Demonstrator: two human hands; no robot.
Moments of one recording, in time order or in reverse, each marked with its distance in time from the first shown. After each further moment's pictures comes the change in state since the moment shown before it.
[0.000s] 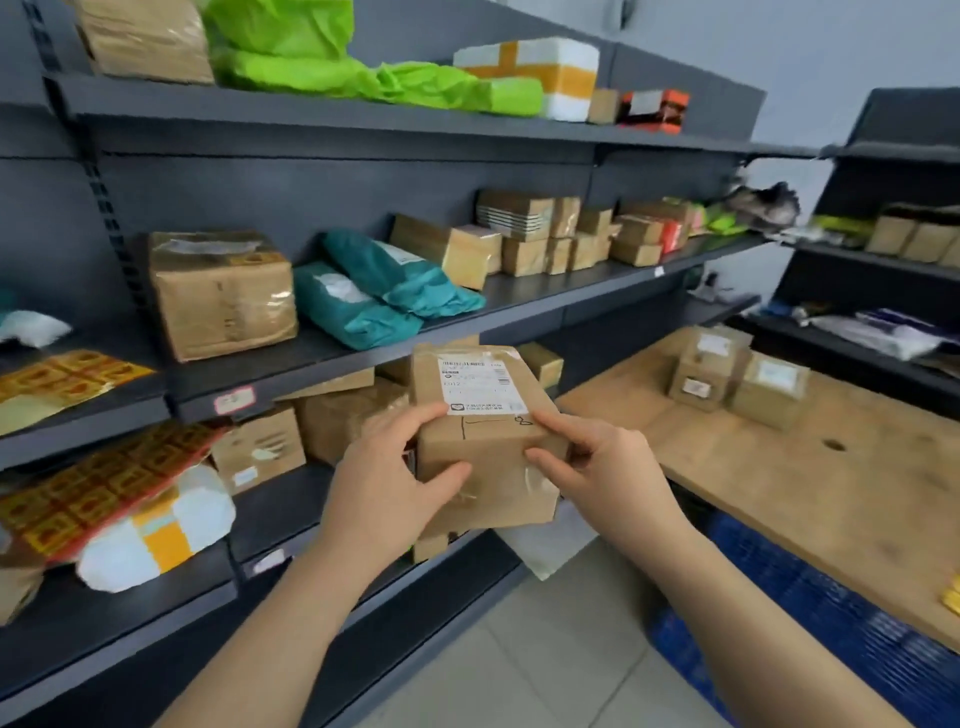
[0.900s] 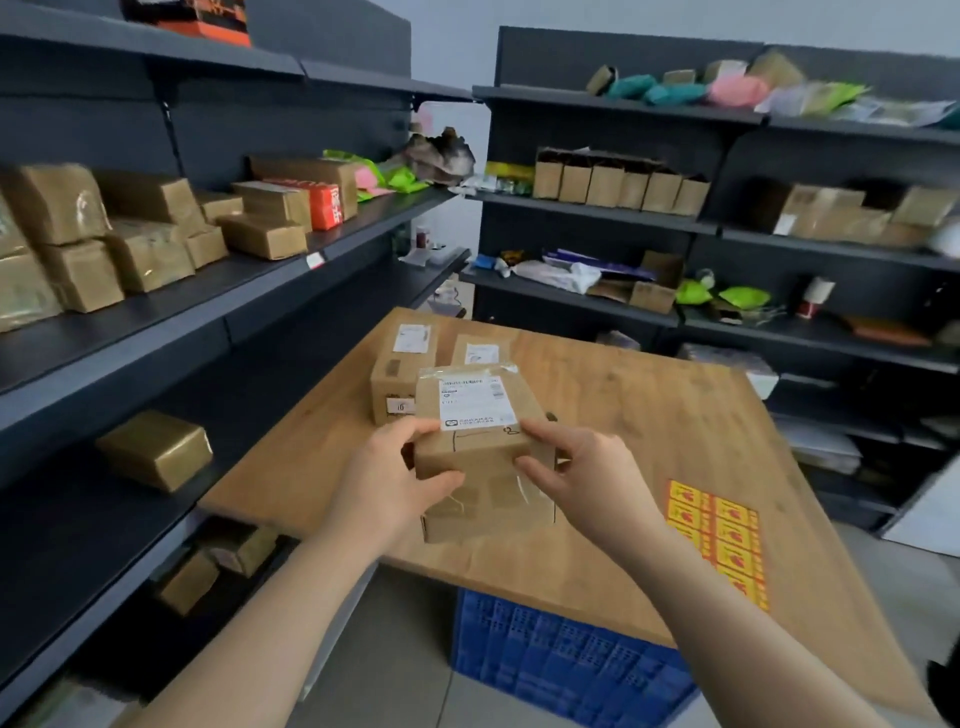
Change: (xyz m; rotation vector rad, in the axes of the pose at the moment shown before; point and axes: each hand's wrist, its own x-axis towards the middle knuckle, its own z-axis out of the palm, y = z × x) left_hand 0.237 0.175 0.462 -0.304 -0.605 0.168; right_hand 0.082 0.382 -0.227 -0.331 0.274 0.512
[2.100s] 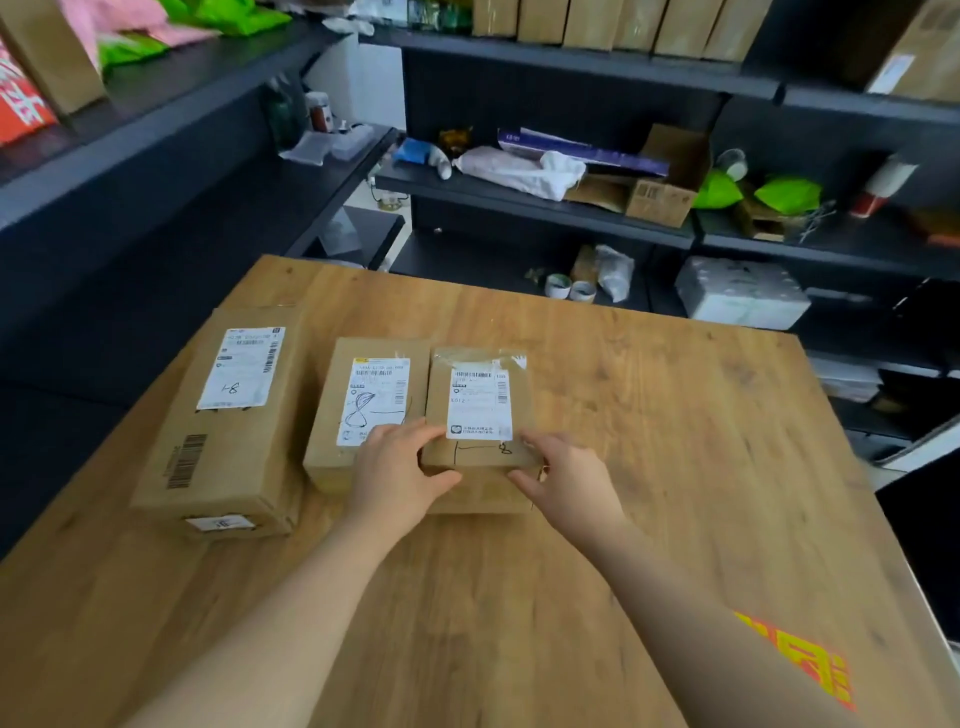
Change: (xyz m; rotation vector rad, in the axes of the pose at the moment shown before) left_hand 0.364 -0.119 0.251 0.310 -0.188 -0.073; right_hand 0.298 0.305 0.128 -0.054 -0.212 0.289
